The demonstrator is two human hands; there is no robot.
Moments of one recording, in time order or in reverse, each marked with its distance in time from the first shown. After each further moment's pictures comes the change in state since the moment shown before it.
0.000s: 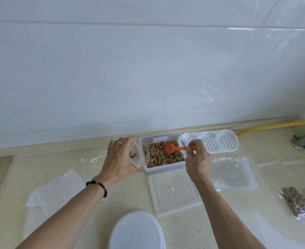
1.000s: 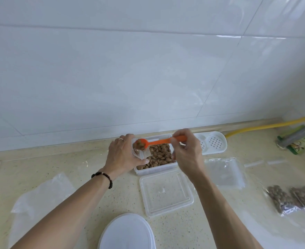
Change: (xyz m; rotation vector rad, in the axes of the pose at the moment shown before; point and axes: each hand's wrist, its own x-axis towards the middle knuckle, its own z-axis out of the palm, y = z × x) left_hand 0.030 0.031 0.011 0.002 -0.091 -0.159; right_hand 0.000 -0.056 -0.035 0.414 -0.194 -0.019
